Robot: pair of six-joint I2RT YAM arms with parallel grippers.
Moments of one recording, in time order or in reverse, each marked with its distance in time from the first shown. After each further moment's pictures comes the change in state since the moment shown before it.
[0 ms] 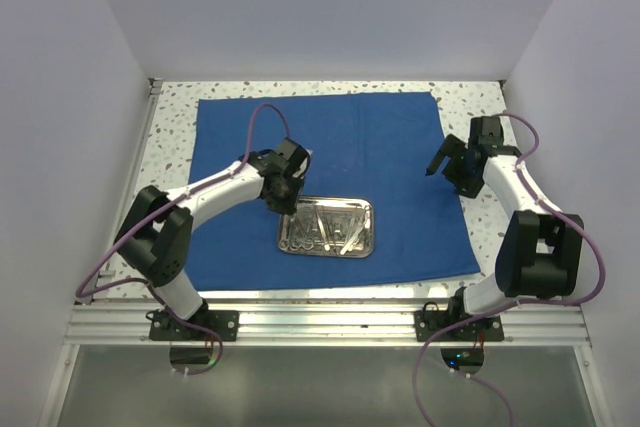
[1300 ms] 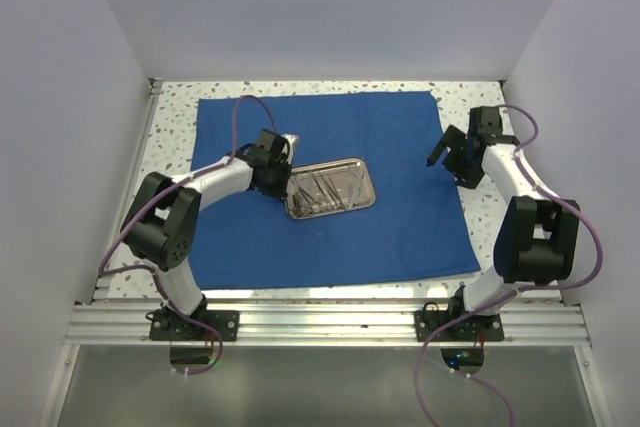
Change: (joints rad) left arm 0.174 0.108 -0.062 0.315 0.103 0.115; right arm 0.000 0.093 0.101 -0.004 0.022 0.016
